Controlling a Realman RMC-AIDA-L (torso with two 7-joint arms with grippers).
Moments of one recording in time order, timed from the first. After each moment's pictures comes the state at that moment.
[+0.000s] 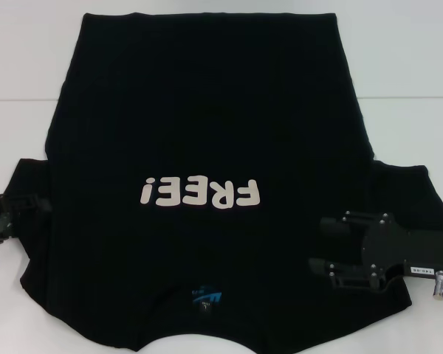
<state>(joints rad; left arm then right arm) -0.56 -1.90 0.38 0.54 2.45 1.25 -2.45 0.49 2.06 -0.82 -0.57 -1.95 -1.46 1.10</state>
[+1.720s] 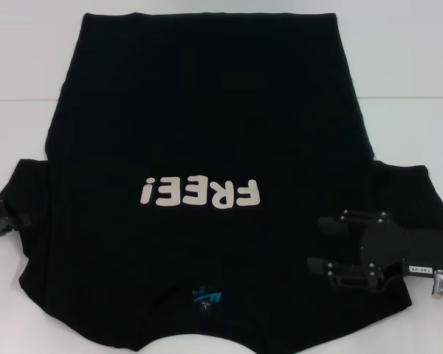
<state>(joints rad) -0.56 -1.90 0.44 0.56 2.46 1.22 -2.44 0.50 2.06 -0.82 -0.57 -1.95 -1.46 1.10</state>
